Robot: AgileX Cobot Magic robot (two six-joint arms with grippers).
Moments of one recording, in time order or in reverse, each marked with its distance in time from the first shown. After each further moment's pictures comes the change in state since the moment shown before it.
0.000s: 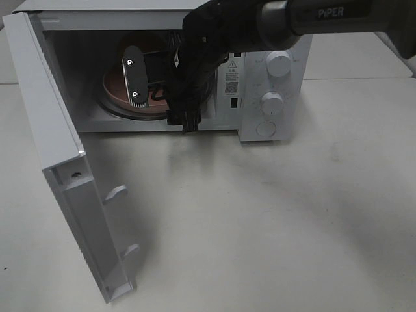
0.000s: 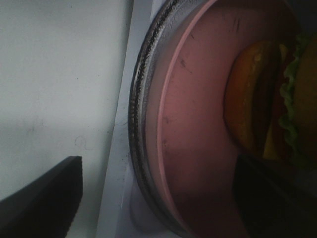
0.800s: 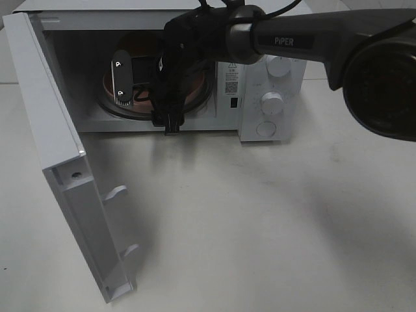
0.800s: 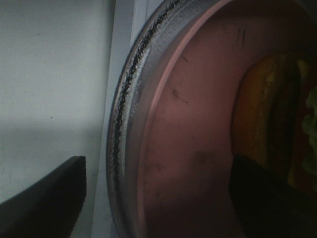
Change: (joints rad) left arm 0.000 0.000 0.000 0.000 0.000 0.000; right arm 0.000 0.182 -0.264 0.076 0.098 0.004
